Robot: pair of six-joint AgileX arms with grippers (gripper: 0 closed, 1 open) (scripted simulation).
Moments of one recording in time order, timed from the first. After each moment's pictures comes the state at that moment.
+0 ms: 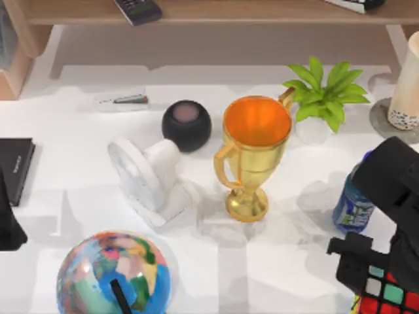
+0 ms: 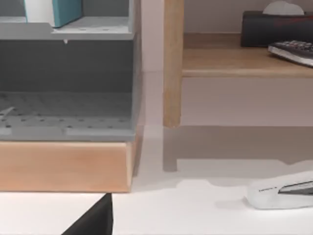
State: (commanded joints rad) left arm 0.00 0.00 0.00 0.00 0.00 0.00; right arm 0.66 1.35 0.80 -1.03 0.00 1.05
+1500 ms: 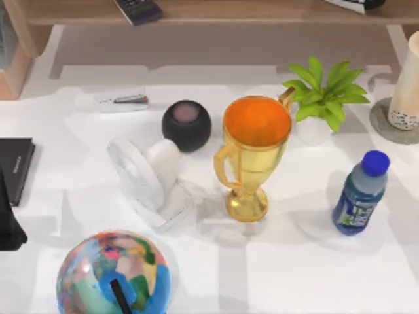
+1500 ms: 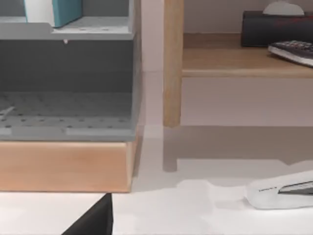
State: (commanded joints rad) left arm 0.00 0.00 0.00 0.00 0.00 0.00; right arm 0.35 1.56 1.45 0.10 0.37 0.02
